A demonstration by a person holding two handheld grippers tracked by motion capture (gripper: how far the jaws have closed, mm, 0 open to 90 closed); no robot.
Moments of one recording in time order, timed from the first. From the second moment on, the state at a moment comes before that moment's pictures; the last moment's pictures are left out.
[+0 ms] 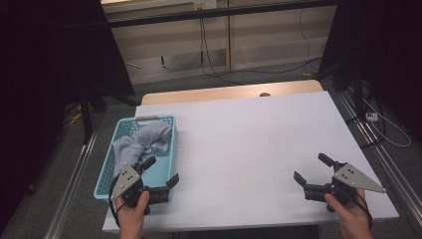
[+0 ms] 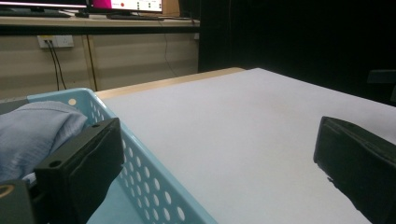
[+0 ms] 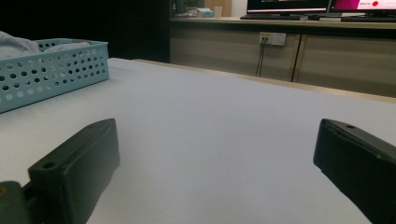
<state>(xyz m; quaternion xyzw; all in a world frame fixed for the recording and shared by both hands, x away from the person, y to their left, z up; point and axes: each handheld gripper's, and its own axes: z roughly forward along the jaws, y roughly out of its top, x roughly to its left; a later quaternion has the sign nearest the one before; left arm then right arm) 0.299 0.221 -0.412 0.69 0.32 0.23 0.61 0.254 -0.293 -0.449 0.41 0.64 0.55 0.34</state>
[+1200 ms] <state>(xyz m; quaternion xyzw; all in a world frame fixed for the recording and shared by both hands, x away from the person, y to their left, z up) 0.327 0.231 -0.373 0.70 0.31 0.21 0.61 0.252 -0.296 -0.448 0.41 0.64 0.56 0.34</state>
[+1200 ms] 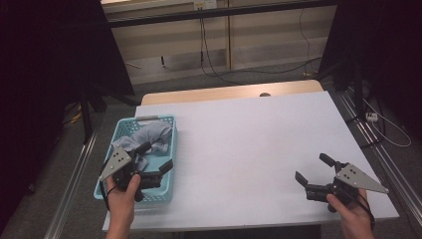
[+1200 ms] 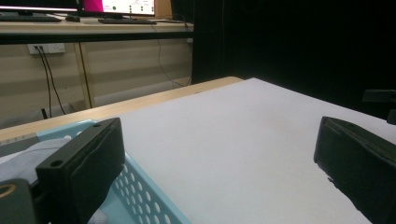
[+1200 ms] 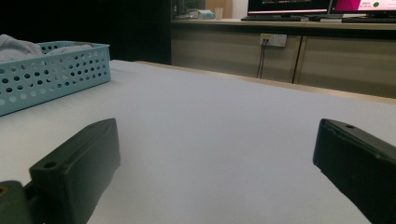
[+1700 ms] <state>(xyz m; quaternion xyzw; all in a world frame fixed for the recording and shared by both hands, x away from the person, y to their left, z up) 0.350 0.238 -0.366 0.71 0.31 0.22 0.60 0.252 -0.296 -0.447 0.40 0.64 0.56 0.34</state>
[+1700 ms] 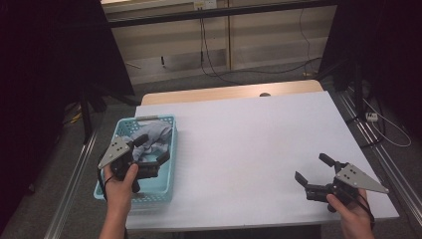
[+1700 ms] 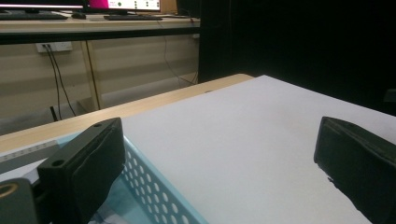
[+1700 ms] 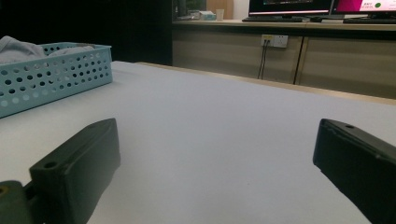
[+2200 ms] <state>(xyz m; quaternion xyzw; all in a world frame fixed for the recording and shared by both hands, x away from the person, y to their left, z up) 0.381 0.252 -0.366 0.72 0.33 0.23 0.56 0.251 -0.294 -0.447 0.40 0.65 0.56 0.33</state>
